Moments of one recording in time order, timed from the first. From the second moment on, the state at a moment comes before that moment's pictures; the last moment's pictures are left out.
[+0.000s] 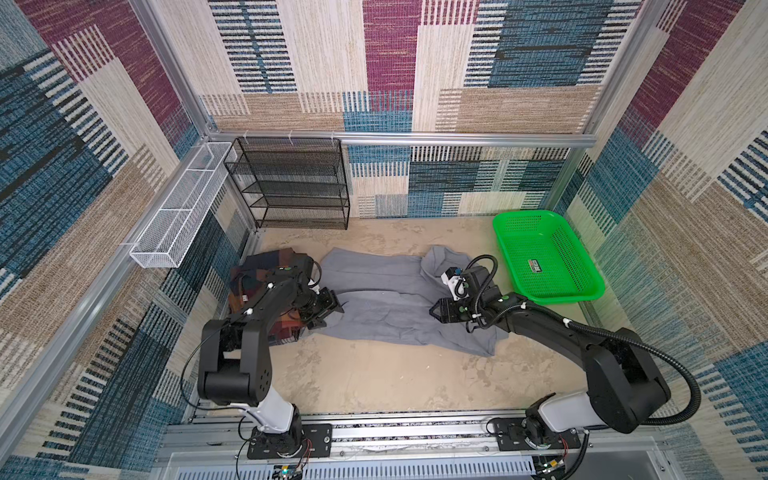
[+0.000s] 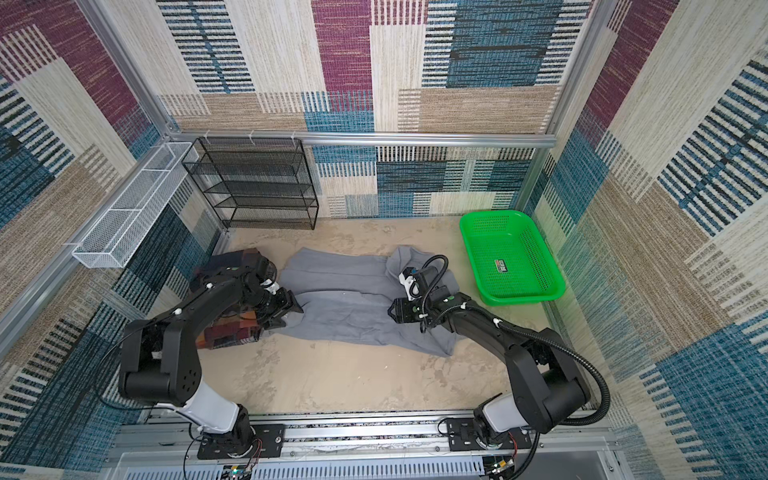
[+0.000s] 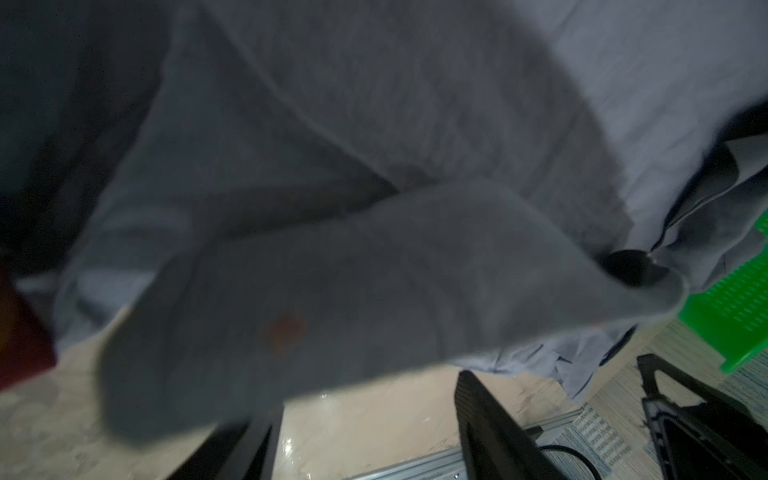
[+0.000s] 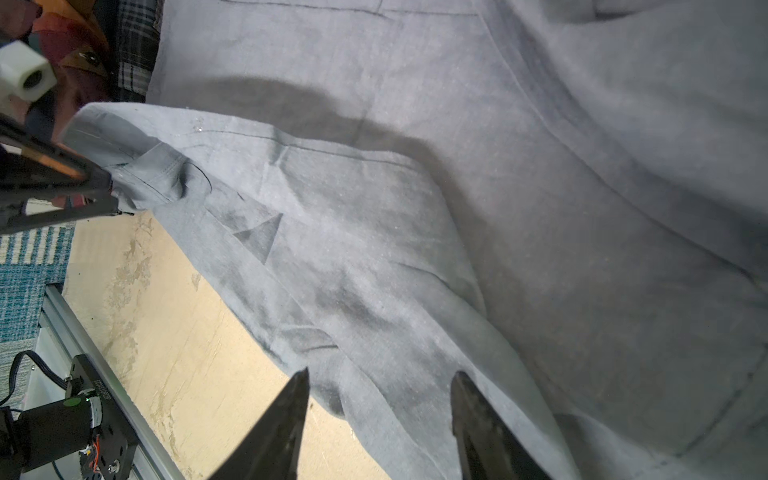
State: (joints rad) left arm -0.06 1.68 1.16 -0.90 0.36 -0.55; right arm 0.47 1.46 0.82 -0.29 -0.34 0.36
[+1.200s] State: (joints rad) left arm -0.05 1.57 0.89 -0.91 0.50 -0.52; right arm 0.51 1.35 0.59 -0.27 -0.23 0.50
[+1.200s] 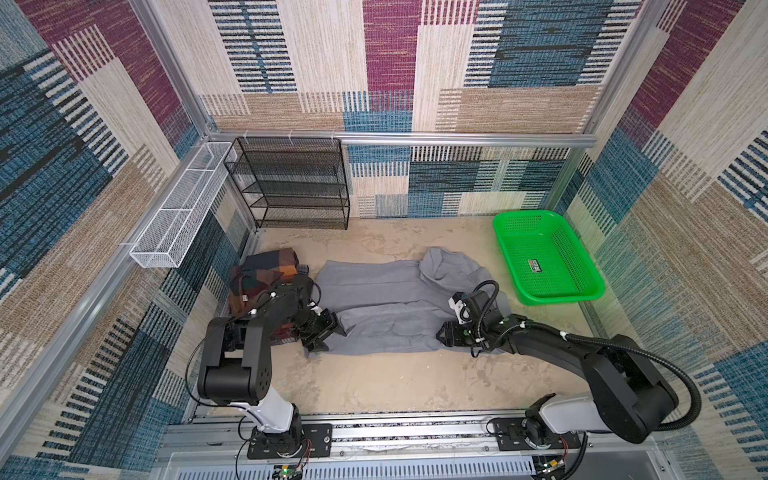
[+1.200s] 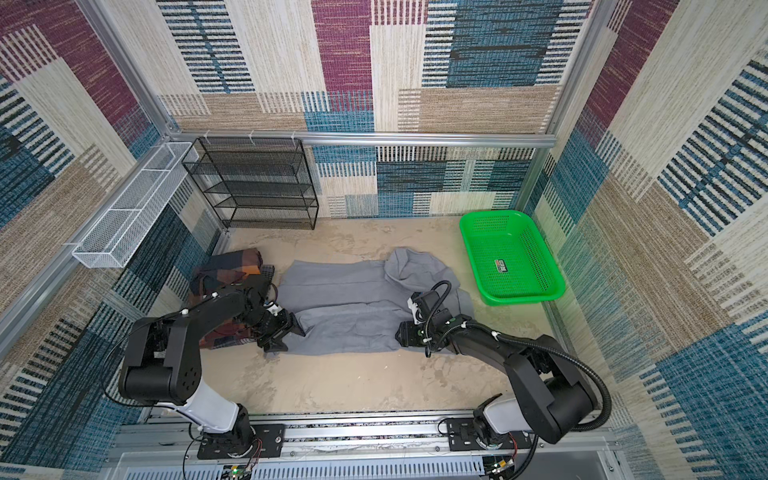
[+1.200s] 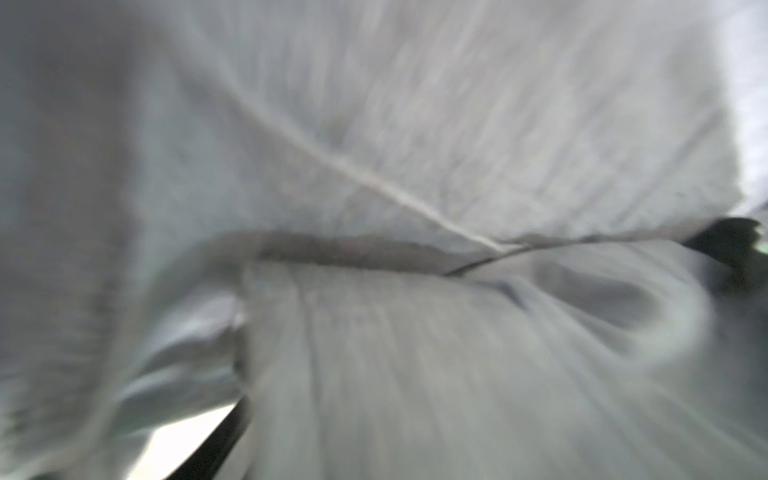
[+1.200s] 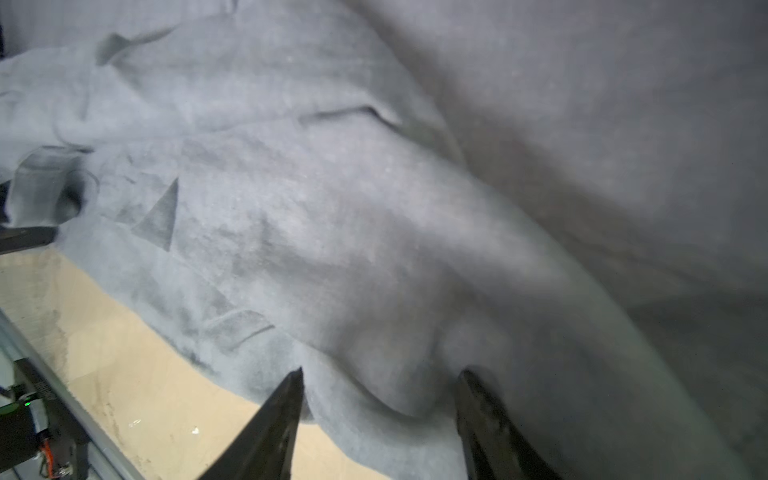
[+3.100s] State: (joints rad) left arm -0.18 1.76 1.10 -0.95 0.13 -0.55; right arm 0.57 1.17 0.86 -0.49 -0.29 0.39
